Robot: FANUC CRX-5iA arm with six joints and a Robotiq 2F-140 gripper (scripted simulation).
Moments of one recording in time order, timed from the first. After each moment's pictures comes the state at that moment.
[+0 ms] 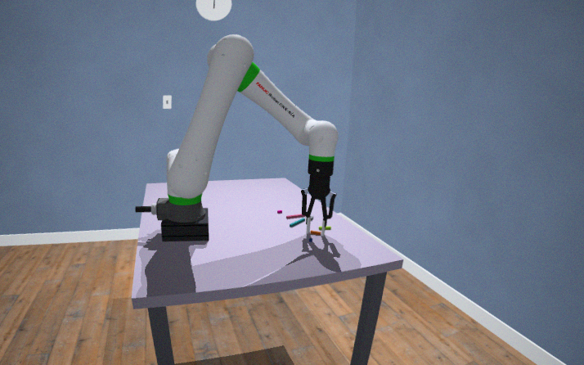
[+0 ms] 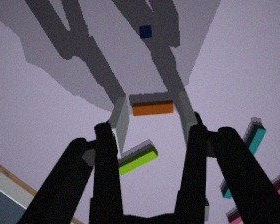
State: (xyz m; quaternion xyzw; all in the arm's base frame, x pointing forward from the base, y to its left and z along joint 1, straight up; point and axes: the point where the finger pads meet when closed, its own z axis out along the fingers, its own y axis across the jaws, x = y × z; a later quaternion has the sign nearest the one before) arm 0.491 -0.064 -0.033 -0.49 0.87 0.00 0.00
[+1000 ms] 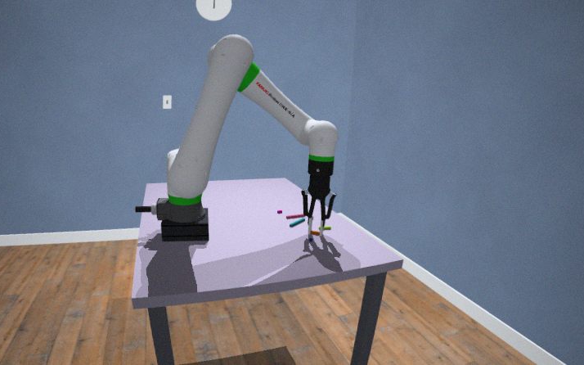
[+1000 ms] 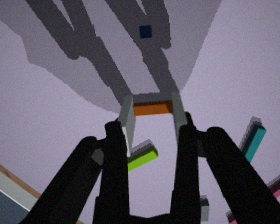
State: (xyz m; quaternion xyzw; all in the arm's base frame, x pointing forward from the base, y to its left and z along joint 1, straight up) arm 0.491 -0.064 -0.033 -0.49 0.87 0.00 0.00
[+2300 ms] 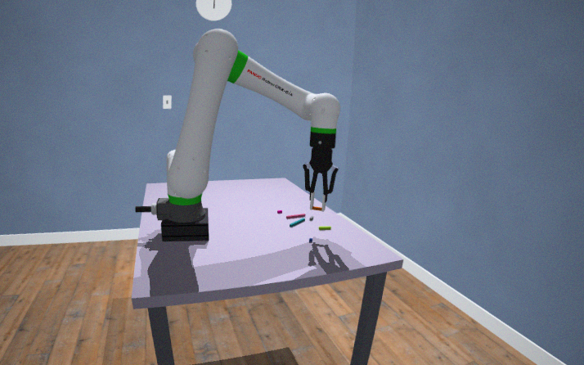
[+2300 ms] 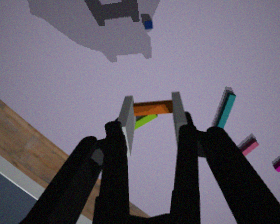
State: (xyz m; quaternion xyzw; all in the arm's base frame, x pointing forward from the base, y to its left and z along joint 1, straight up) arm 0.491 -0.064 0.067 -0.49 0.87 0.00 0.00
